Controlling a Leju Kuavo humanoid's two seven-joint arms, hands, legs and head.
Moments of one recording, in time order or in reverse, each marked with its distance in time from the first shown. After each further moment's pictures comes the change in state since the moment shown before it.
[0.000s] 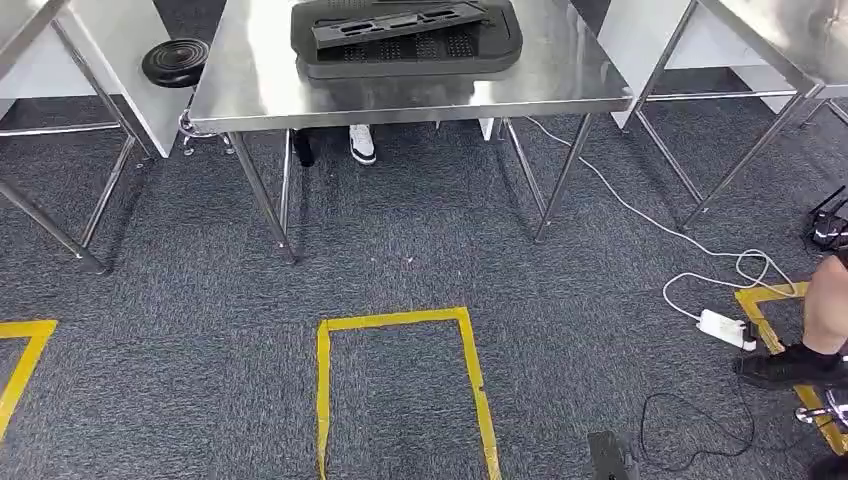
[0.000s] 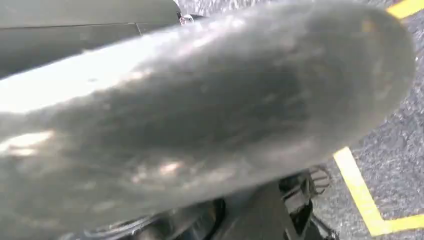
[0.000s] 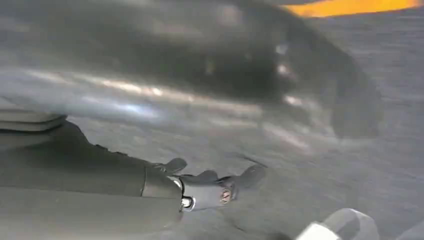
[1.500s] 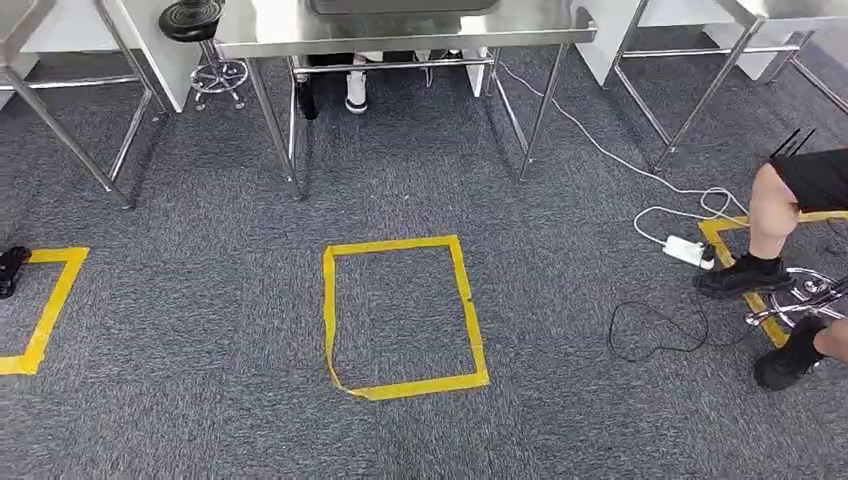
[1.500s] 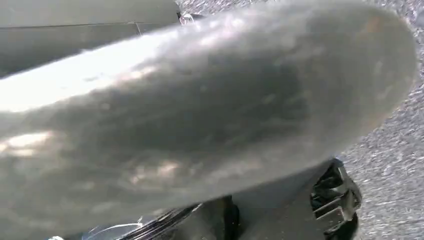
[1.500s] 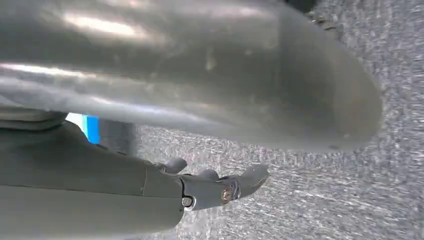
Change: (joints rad) left arm -0.013 -0.007 0.002 0.000 -0.018 0.014 0.007; right arm -0.044 0.037 -0.028 0.275 0.156 0.138 0.423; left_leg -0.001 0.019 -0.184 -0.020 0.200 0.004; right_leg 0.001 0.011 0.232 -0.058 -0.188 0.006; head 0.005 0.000
